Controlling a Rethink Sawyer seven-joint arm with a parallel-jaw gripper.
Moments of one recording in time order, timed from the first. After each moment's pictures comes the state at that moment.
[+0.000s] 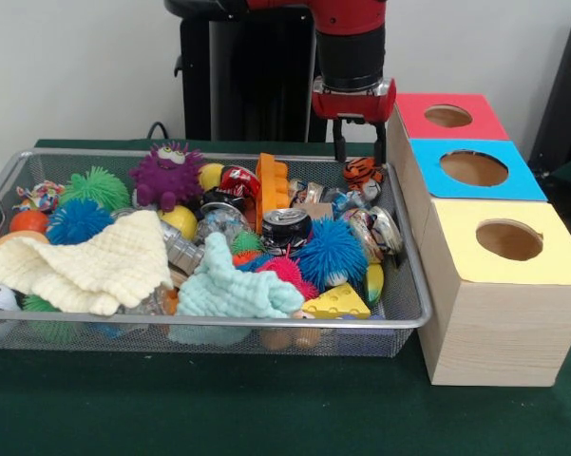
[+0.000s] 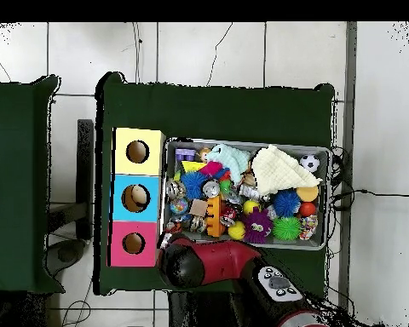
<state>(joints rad) -0.39 -0.64 0.24 2.12 -0.33 0.12 2.23</state>
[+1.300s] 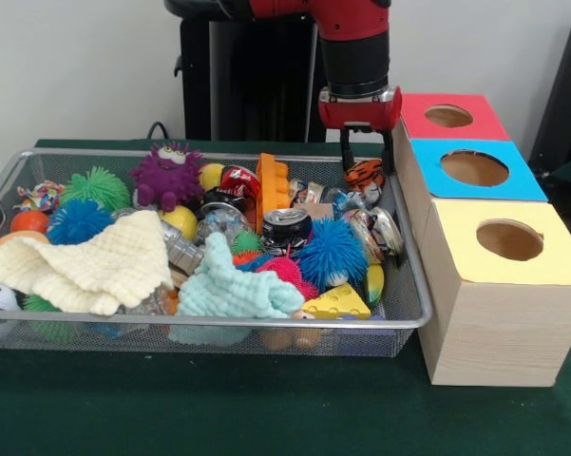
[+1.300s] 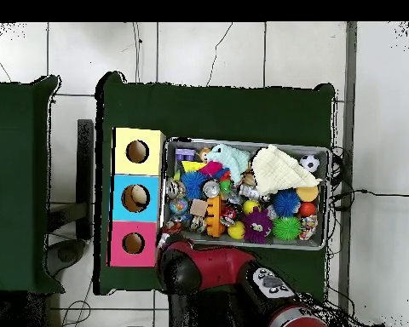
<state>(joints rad) -0.36 -0.60 0.22 2.14 -0.32 -0.05 2.23</state>
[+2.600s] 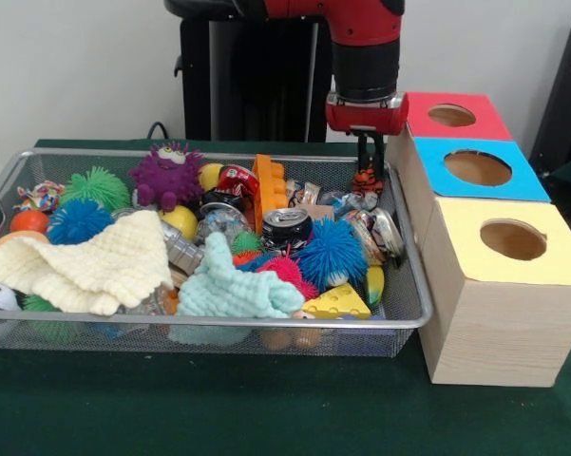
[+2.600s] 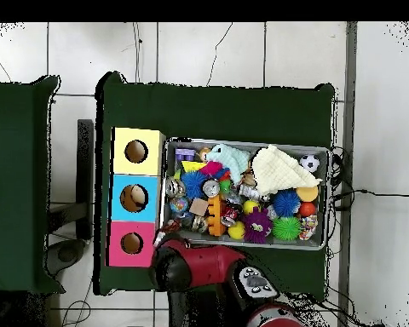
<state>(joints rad) -0.27 -0.60 0.15 2.12 -0.26 -0.02 2.23</state>
